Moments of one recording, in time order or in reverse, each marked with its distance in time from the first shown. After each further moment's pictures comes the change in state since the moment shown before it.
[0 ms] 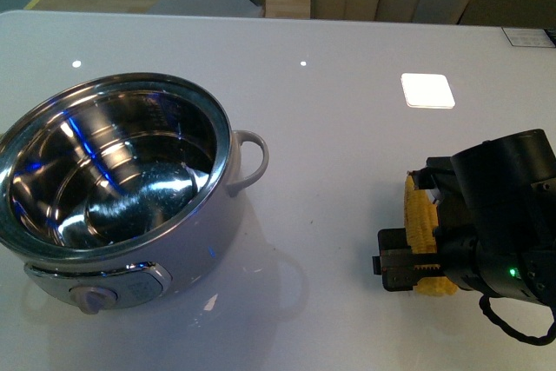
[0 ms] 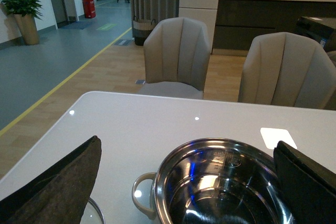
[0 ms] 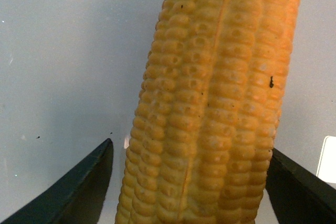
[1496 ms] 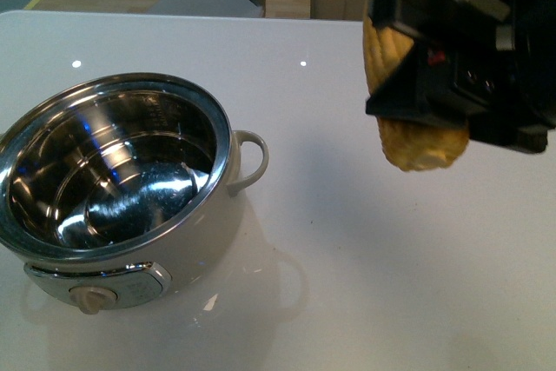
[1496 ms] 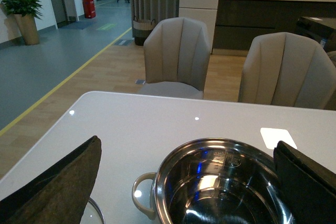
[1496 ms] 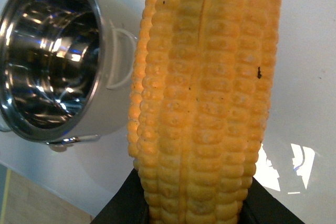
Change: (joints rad) left arm 0.000 0.000 0.000 0.000 0.000 0.000; right arm 0.145 -0.787 0.099 -0.618 -0.303 0.290
